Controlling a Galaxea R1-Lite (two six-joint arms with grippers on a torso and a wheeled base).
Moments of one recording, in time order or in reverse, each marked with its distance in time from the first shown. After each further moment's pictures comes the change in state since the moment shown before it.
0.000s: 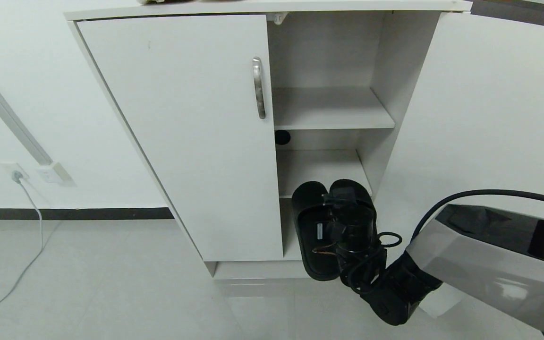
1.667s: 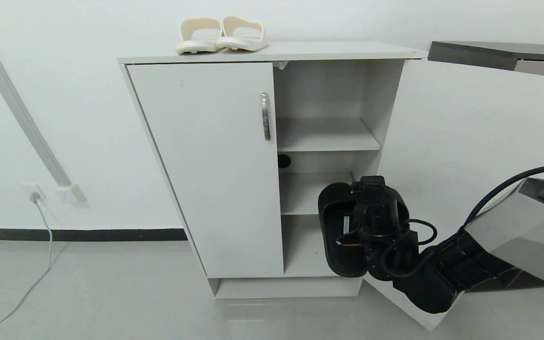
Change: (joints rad) left arm 0.000 0.000 0.000 0.000 -0.003 0.001; right arm -0.046 -0.207 0.102 0.309 -0.059 0.134
